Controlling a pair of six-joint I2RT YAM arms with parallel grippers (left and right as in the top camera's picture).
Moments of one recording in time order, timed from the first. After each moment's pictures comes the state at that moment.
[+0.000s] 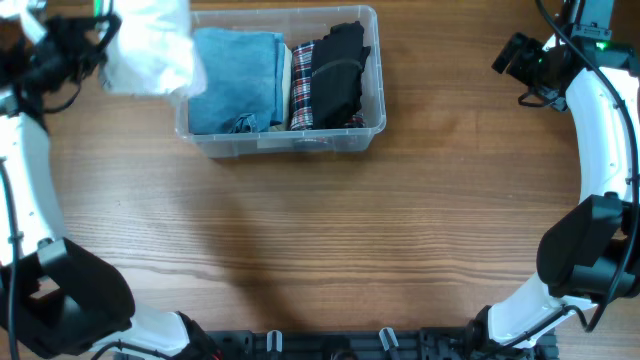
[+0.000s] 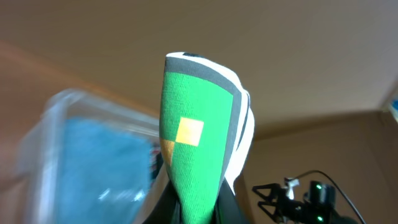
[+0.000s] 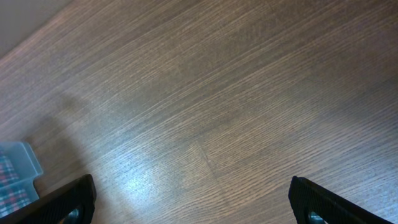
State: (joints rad) left arm 0.45 1.72 1.56 -0.30 1.10 -0.60; right arm -0.19 1.86 1.68 -0.88 0.01 0.38
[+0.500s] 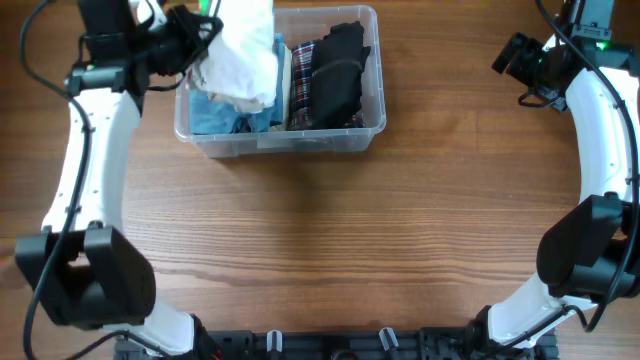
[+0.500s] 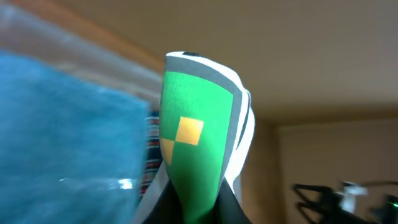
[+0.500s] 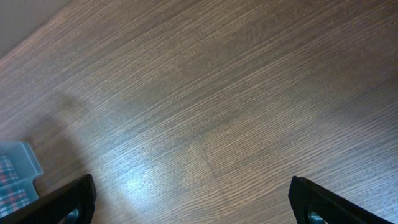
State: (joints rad) left arm 0.08 1.77 1.56 -0.44 0.64 -0.62; right arm -0.19 1.86 1.68 -0.88 0.01 0.38
